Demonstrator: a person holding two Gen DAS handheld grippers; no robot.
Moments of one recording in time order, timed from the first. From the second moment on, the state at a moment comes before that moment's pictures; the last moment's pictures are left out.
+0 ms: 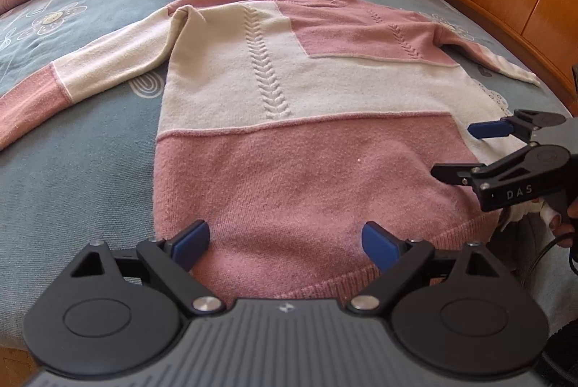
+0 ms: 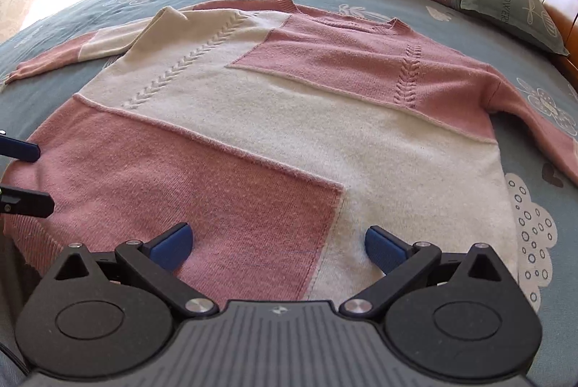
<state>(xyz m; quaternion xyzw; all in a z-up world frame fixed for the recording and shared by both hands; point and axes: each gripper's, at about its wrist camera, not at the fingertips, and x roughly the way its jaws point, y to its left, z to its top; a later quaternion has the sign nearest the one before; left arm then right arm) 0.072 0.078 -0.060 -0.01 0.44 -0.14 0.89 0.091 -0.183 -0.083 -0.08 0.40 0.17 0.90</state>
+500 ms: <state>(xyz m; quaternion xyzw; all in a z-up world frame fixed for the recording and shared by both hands) 0.124 0.034 -0.067 -0.05 0.44 -0.17 0.88 0.068 -0.192 -0.089 -0.04 0.37 0.14 0.92</state>
